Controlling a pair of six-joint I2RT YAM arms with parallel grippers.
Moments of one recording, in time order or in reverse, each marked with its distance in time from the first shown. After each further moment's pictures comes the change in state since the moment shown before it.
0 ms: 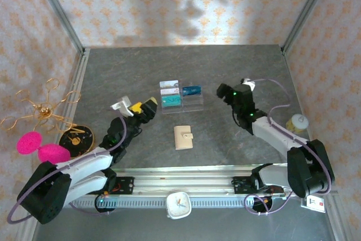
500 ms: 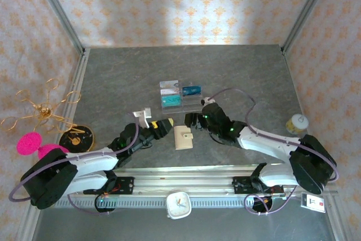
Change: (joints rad) left arm -0.178 0.118 -0.025 -0.051 0.192 -0.107; right arm 0.413 0.016 -0.016 -0.091 -0.104 0.002
